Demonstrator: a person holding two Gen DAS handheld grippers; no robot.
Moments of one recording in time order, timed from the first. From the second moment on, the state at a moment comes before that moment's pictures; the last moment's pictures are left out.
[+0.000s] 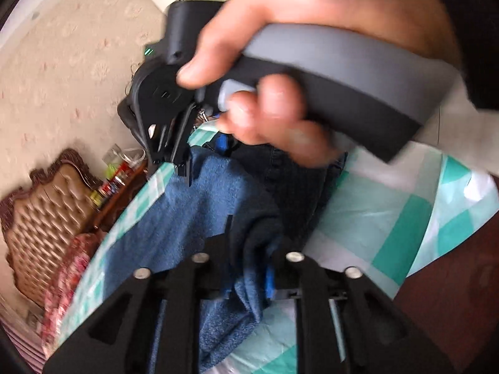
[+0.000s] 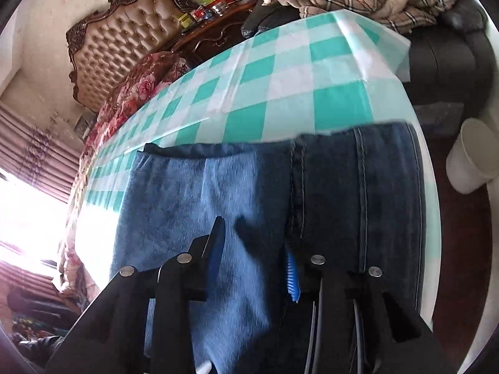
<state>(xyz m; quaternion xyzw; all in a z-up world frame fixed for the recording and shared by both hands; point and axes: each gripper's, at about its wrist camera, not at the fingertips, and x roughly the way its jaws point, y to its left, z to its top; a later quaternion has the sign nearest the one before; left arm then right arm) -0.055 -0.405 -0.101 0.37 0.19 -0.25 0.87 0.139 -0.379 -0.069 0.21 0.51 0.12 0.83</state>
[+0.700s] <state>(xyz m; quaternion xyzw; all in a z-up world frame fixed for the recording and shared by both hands) -0.005 -0.465 -0.065 0.37 0.14 -0.29 0.87 0.120 -0.449 -0.023 0.16 0.44 0.12 0.87</state>
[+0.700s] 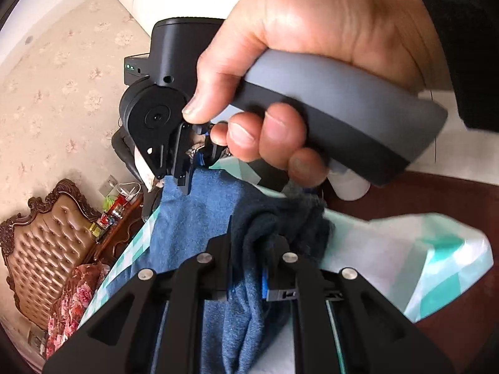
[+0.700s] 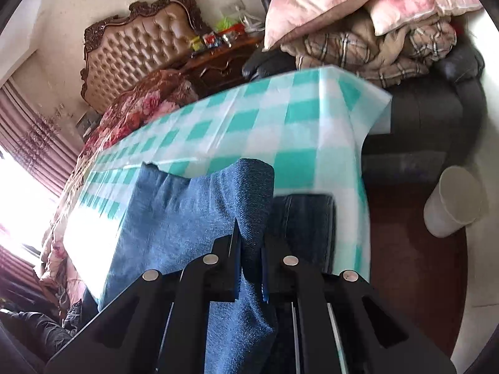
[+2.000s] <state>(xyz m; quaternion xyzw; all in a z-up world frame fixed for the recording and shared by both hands) 0.199 -0.332 -0.039 0.06 0.40 -0.30 0.86 -0.002 -0.386 -0.050 0.07 0.39 -0.21 0.89</state>
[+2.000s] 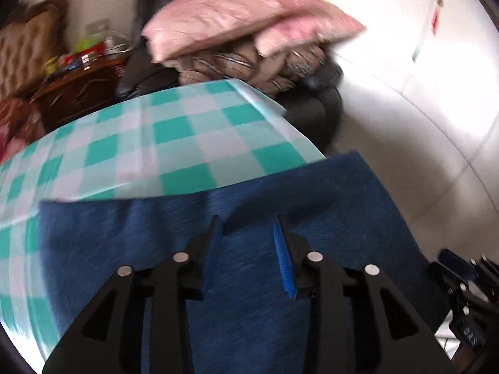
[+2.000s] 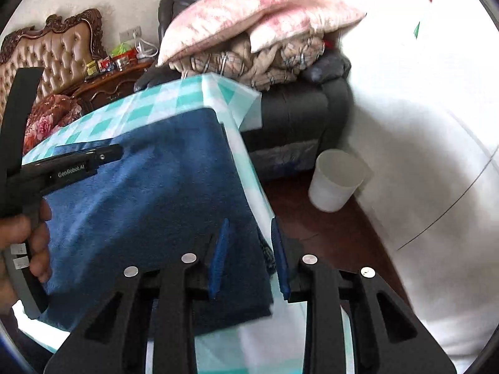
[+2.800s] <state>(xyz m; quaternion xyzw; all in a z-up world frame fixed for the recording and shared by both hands) 0.151 -0.301 -0.025 0.07 0.40 -0.32 0.86 -0.012 -0.372 -0.075 0.04 0.41 -0.24 0.88</state>
